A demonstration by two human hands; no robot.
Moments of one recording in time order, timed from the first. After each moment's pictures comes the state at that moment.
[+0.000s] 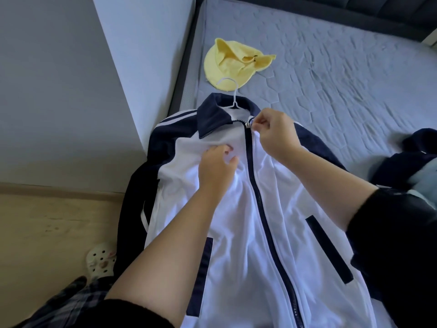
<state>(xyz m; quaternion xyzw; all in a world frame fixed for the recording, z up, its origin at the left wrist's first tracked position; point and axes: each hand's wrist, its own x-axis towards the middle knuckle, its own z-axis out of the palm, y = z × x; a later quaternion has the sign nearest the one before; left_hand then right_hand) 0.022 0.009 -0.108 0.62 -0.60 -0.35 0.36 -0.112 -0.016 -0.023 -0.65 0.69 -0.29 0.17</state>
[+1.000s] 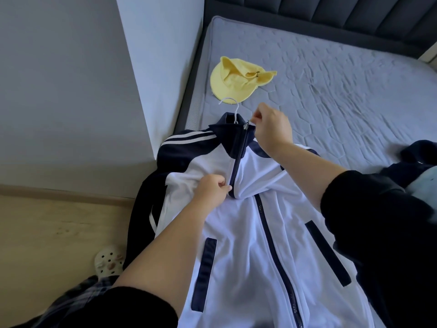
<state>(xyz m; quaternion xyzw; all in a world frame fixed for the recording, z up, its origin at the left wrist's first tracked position) 0.053 0.030 -0.120 0.62 -0.63 -0.42 0.20 -0.099 -0.041 -0.013 -0.69 0.68 -0.25 0.03</state>
